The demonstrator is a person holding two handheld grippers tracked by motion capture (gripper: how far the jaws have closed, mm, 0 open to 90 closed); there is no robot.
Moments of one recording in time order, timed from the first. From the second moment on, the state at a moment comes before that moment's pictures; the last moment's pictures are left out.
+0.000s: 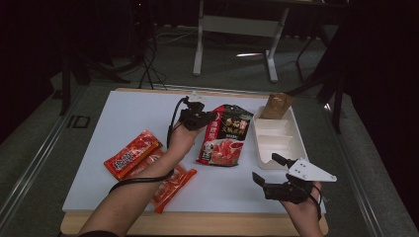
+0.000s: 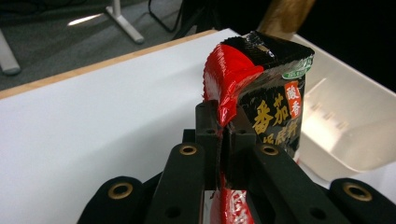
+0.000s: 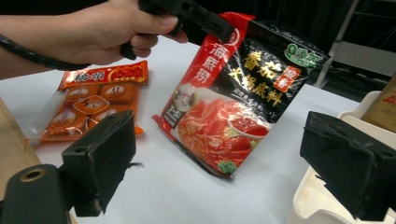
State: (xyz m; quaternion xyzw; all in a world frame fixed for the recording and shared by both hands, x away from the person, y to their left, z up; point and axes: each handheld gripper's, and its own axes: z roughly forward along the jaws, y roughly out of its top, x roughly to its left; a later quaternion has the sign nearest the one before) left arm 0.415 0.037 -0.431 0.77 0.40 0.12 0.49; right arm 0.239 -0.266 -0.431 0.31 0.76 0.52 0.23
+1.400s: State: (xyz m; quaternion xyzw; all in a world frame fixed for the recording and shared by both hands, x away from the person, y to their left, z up) left arm 0.348 0.071 -0.406 0.72 0.27 0.05 0.64; right arm 0.301 -0.246 -0.390 0.31 0.77 0.53 0.17
